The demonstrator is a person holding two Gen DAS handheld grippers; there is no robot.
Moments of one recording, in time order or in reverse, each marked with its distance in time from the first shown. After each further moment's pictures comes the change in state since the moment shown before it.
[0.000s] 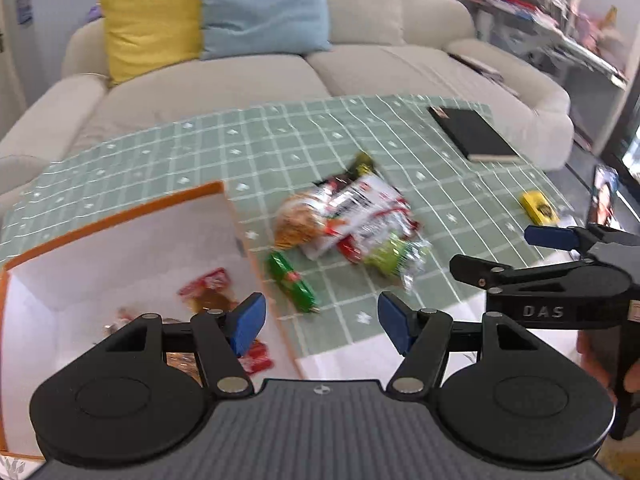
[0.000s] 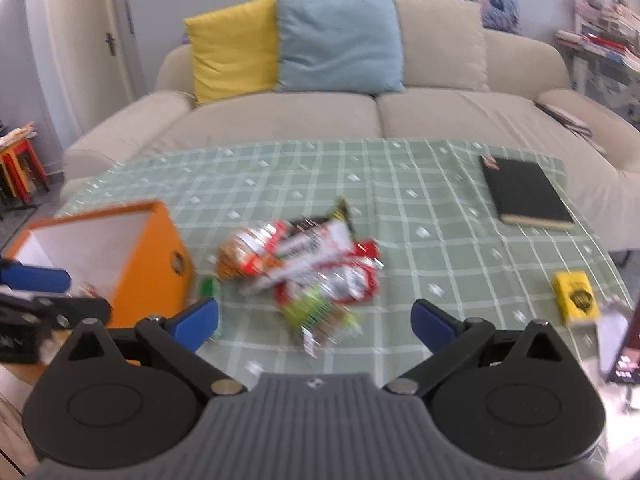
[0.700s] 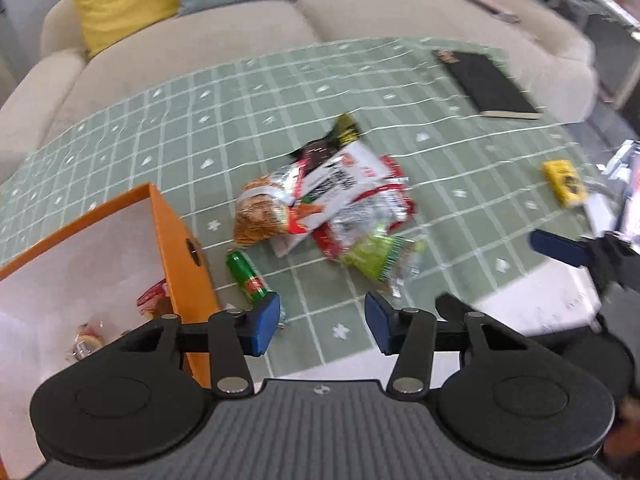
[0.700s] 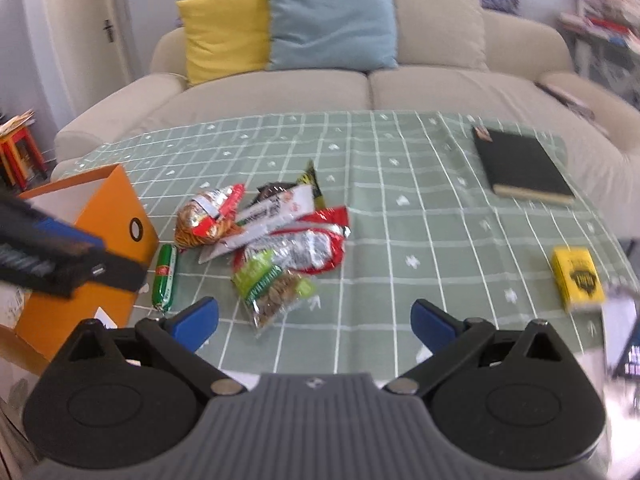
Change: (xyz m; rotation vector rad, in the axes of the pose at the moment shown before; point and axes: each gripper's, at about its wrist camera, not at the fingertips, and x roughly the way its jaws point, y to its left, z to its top) left arm 0.077 -0.038 0.048 0.004 0.198 0.081; right arm 0.032 -0.023 -0.013 -0.064 -0.003 0.045
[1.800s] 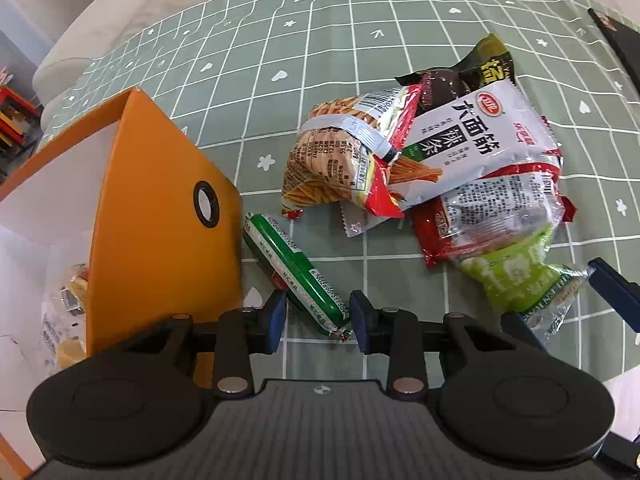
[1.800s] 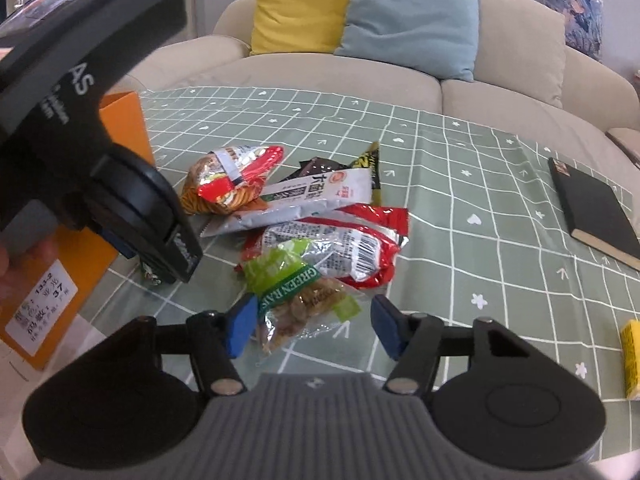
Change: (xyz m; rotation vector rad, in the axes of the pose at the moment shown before) left arm 0.110 0.010 0.012 -0.214 0.193 0.273; right arm 0.075 0.006 -0.010 -0.185 0.026 0.082
